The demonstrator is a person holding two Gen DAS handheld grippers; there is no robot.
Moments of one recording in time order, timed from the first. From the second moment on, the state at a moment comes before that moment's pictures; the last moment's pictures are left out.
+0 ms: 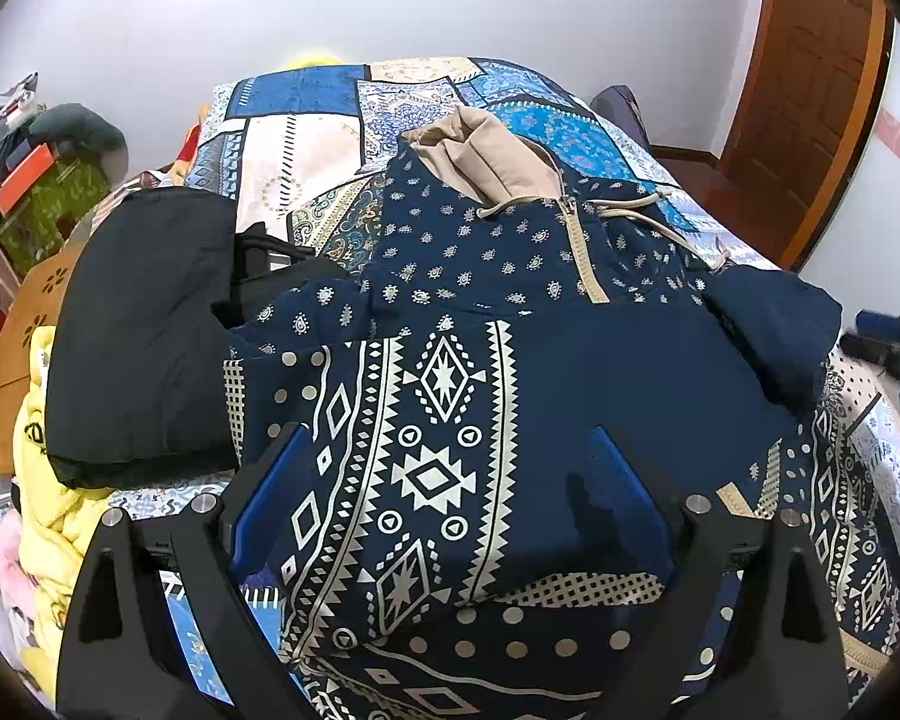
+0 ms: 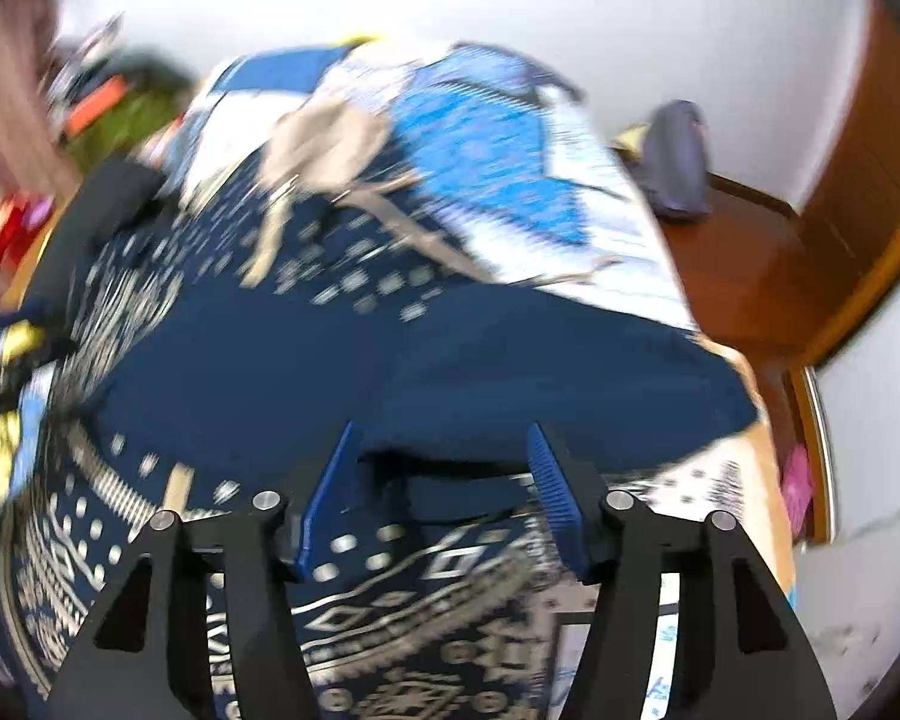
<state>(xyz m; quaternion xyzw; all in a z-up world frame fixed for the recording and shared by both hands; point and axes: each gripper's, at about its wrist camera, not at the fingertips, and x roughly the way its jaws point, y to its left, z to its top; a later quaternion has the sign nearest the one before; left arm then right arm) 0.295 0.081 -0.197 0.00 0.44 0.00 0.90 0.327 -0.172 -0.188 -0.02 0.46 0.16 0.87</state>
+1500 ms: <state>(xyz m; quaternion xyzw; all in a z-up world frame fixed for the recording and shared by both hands) 0.255 0.137 -0.163 -0.04 0.39 0.04 0.92 0.331 -0.055 -0.058 0.10 0.37 0.33 0.86</state>
